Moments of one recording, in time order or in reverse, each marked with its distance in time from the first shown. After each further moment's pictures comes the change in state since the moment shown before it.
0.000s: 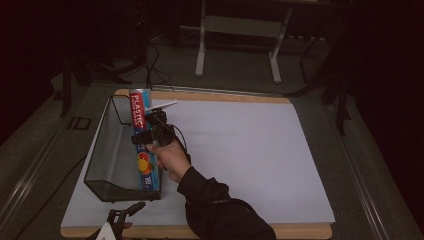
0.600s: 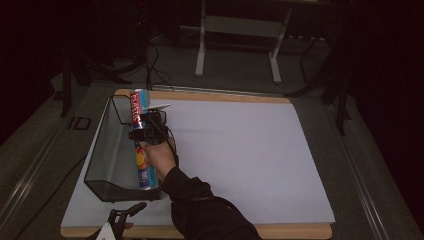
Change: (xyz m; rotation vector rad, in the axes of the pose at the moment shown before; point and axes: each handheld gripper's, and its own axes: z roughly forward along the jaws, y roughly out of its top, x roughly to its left) left arm 0.000 0.000 0.000 -0.010 -0.028 -0.002; right arm -0.001 0.006 0.042 -0.034 -0.143 0.117
